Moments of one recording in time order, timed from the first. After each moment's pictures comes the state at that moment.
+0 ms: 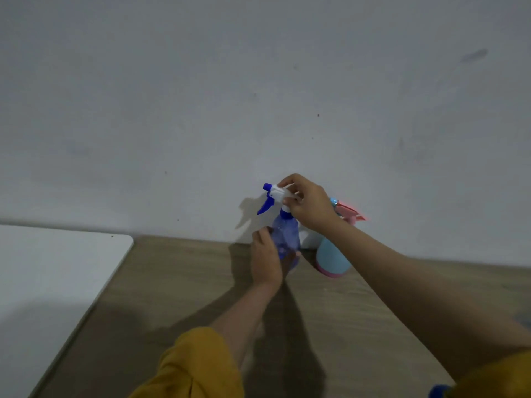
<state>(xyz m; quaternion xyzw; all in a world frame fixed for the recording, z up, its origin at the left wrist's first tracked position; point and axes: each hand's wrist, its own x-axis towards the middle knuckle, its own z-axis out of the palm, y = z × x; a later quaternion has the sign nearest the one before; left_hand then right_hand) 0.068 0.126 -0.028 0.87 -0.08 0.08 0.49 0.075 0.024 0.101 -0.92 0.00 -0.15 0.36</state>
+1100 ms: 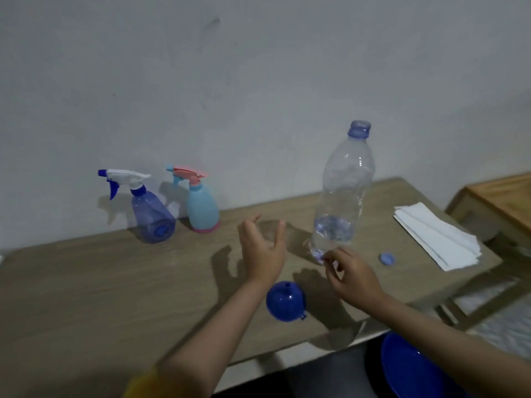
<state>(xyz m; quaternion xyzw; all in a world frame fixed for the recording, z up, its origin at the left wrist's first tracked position) -0.178 -0.062 0.017 0.77 -0.19 0.06 0.61 -0.307 -0.207 -0.019 -0.93 0.12 -0.25 0.23</state>
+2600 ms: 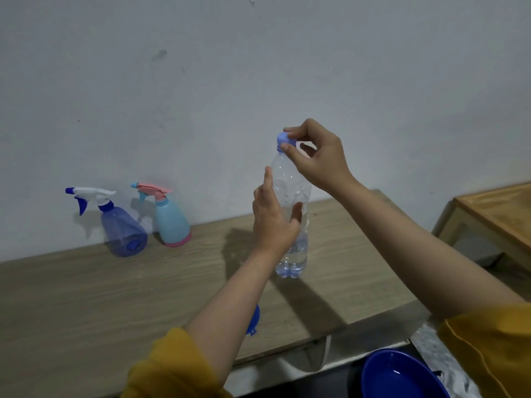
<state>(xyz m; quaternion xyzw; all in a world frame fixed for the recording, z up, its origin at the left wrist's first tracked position) -0.216 -0.192 0.073 0.79 -0.32 0.16 0.51 -0.244 -0.301 0.173 -0.79 0.03 -0.40 0.45</state>
